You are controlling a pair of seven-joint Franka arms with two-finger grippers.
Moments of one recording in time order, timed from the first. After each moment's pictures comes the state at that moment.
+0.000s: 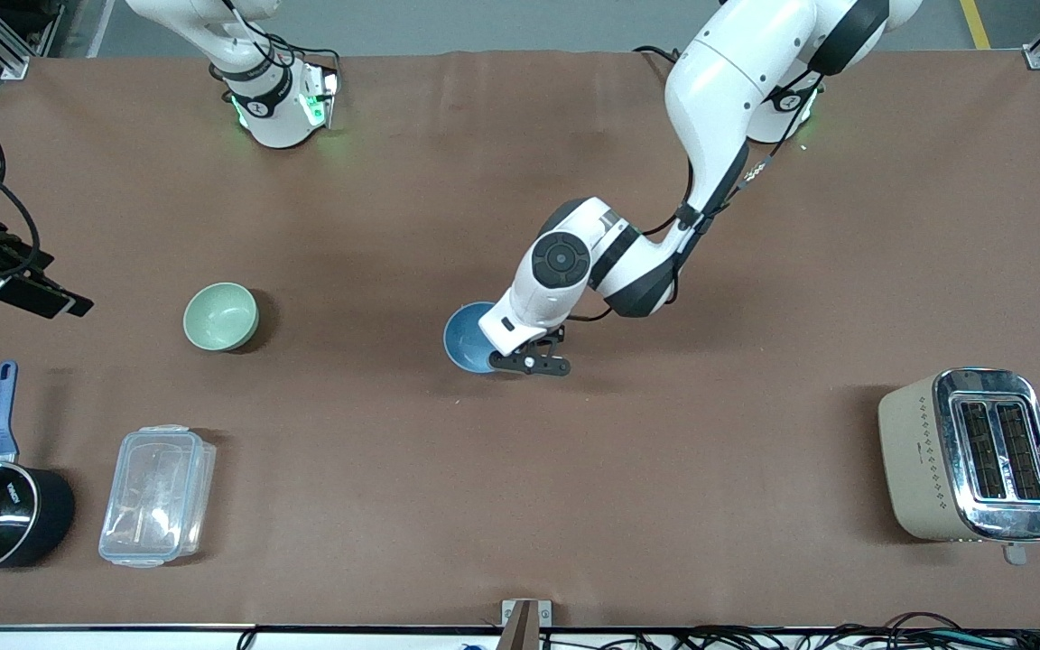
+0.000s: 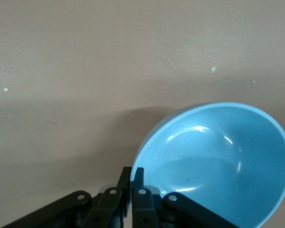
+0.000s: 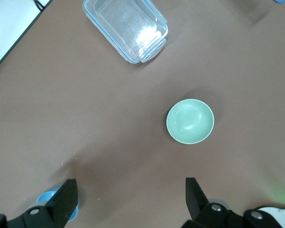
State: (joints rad) left arm -0.60 0.81 -0.19 -1.38 -0.02 2.27 -0.63; right arm 0.00 0.14 -0.06 -1.43 0.16 1.54 0.64
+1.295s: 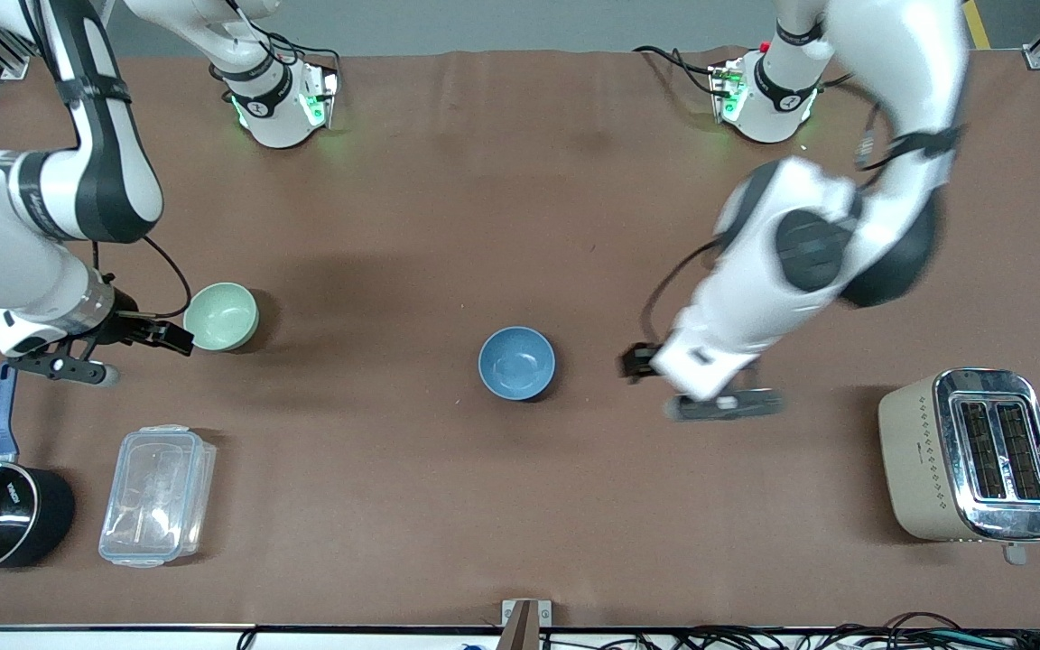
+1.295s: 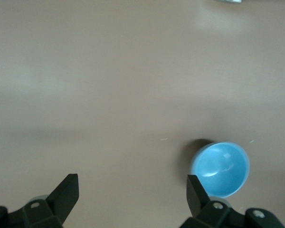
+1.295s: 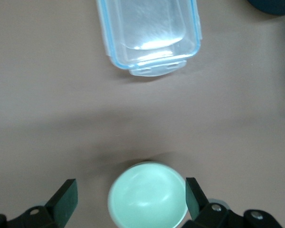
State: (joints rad) left arm -0.26 0.45 -0.16 -1.31 -0.02 1.83 -0.44; right arm 0.00 0.17 -0.08 -2.07 -0.03 2.26 0.09
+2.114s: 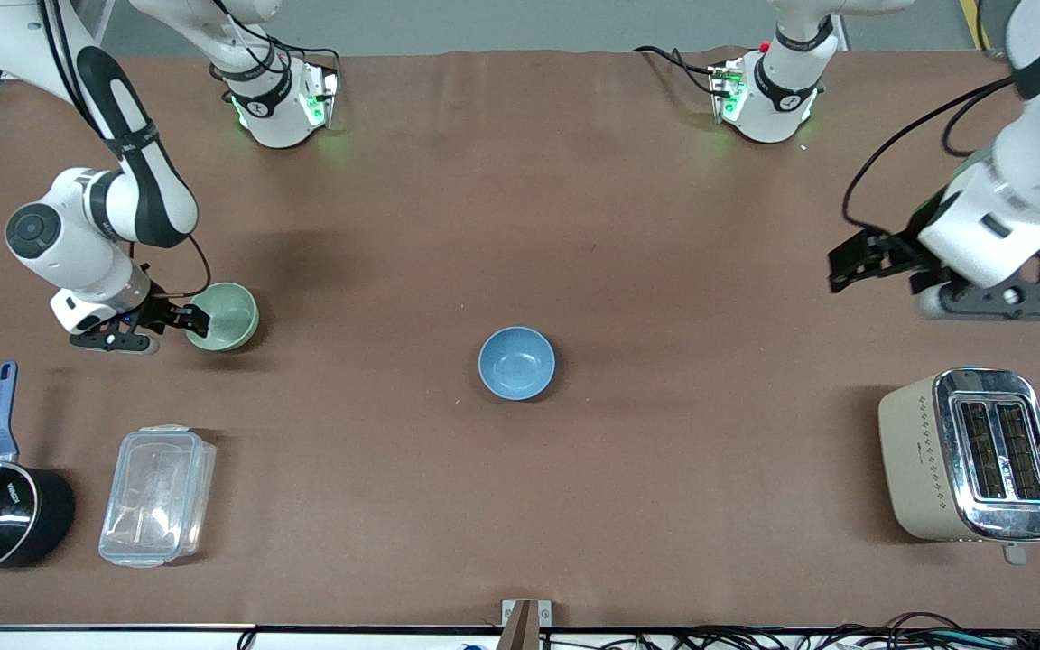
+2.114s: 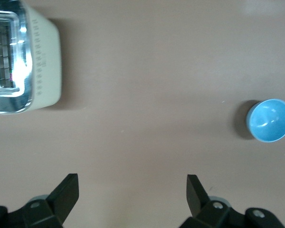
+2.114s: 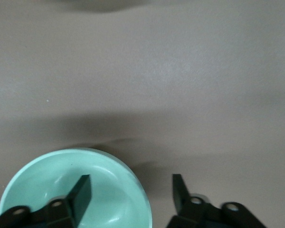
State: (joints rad) left arm -0.09 0.16 -0.11 -1.36 -0.02 1.53 -0.18; right arm -0.11 0.24 -0.06 -2.37 -0.04 2.65 -0.06
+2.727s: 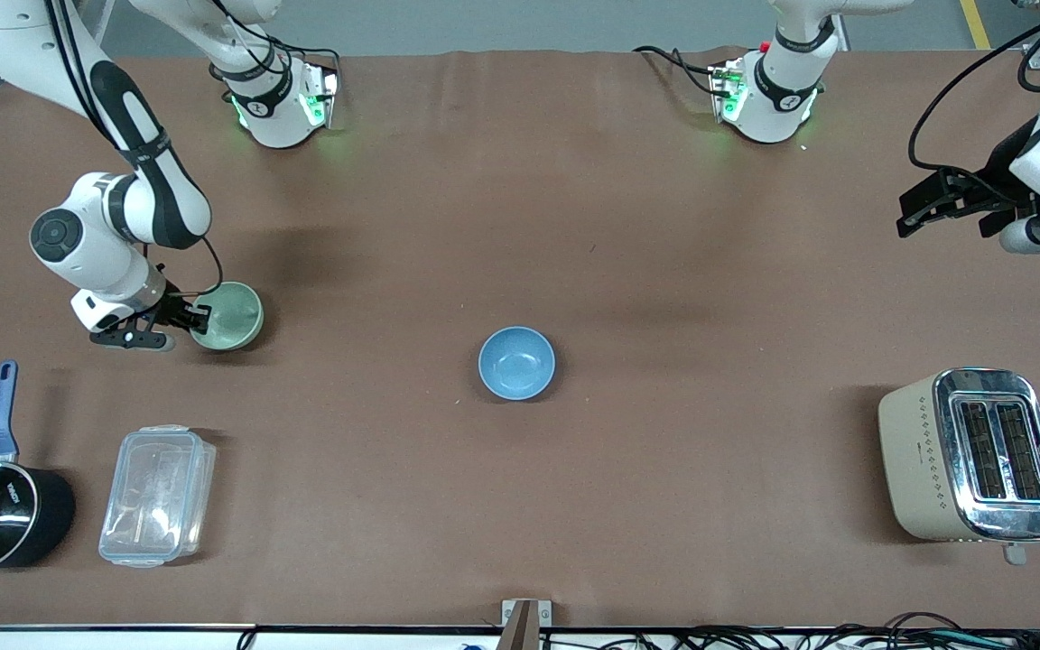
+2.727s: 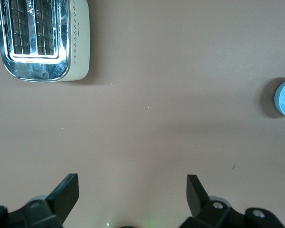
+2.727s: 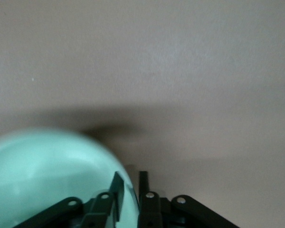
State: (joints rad) left arm -0.07 0.01 -0.04 -1.53 -0.02 1.50 -0.10; right arm -0.11 0.27 -0.06 -2.40 -0.04 2.65 -0.06
